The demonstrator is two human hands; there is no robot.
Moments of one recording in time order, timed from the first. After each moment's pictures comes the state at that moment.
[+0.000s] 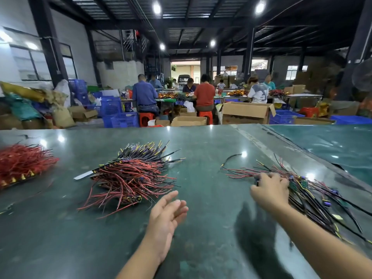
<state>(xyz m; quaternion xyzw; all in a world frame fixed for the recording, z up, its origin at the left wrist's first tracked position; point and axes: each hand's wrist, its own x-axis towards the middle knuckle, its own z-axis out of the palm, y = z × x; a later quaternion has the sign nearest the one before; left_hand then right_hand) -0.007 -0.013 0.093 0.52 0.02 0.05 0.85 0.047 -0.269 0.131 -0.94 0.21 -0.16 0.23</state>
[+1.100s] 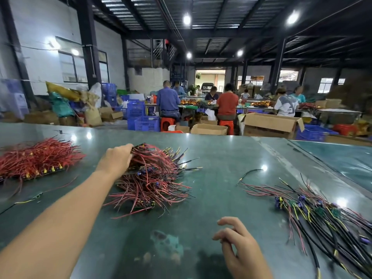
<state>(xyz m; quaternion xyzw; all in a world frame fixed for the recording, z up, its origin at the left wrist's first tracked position) 0.109 0.168 0.190 0.95 0.03 0.31 0.03 -0.010 -0.185 0.070 -0.82 -0.27 -0.34 0.37</state>
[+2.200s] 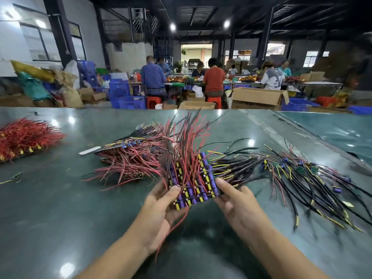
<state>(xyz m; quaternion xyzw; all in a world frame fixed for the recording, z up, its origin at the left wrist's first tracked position) -0.046 -0.013 0.103 0.44 -0.01 -0.02 0.90 -0.018 -0.183 0.100 -0.46 -0.04 0.02 0.89</state>
